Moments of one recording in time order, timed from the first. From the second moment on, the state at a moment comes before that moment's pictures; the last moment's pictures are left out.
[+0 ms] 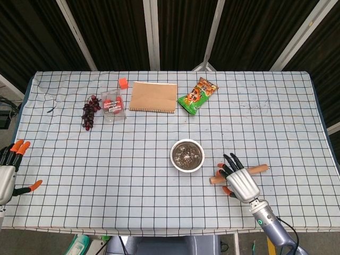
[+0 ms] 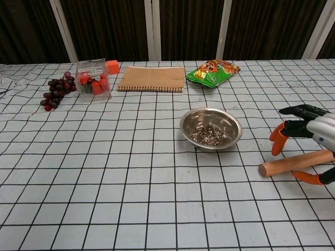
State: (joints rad) left arm -0.10 -1.12 -0.06 -1.63 1.44 1.46 0.05; right arm 0.33 -1.53 0.01 -1.29 -1.75 1.28 -0.13
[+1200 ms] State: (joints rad) left arm -0.10 -1.12 -0.06 -1.64 1.43 1.45 0.05; right arm 0.39 -1.62 -0.02 -1.16 -1.72 1.26 -0.10
